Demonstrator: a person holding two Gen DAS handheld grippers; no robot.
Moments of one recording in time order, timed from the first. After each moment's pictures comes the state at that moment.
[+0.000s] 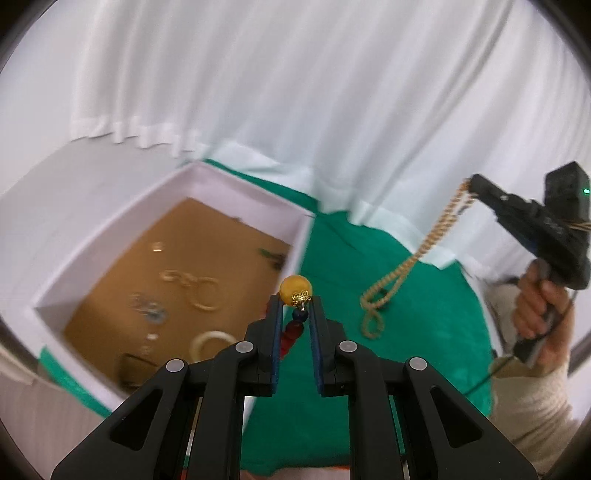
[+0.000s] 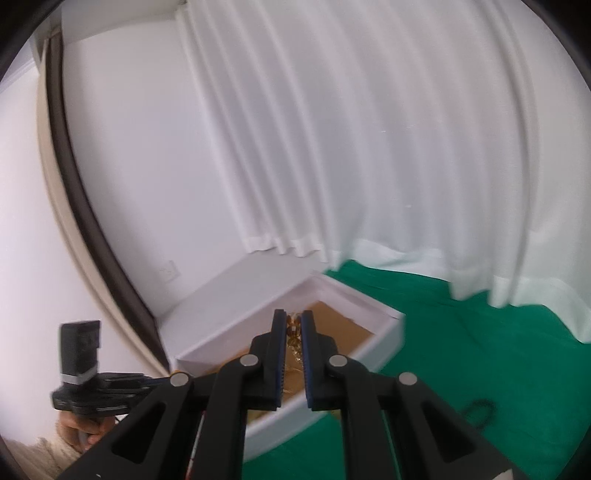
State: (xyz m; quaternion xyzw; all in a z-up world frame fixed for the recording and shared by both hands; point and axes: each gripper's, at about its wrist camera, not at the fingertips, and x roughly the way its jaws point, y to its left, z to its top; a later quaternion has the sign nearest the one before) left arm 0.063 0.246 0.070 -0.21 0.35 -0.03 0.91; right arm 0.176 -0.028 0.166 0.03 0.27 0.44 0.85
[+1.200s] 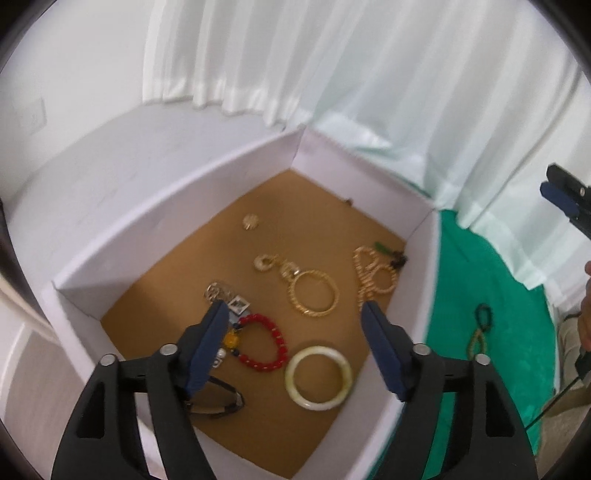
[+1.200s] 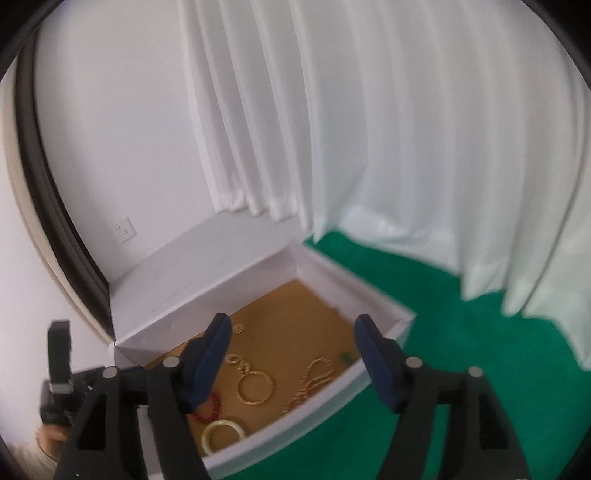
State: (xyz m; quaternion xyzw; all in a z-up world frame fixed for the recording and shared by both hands) left arm 0.105 0.292 -0.017 -0.20 0.38 0.11 0.90; right arm 0.234 0.062 0.101 -0.06 0.30 0.39 0.87
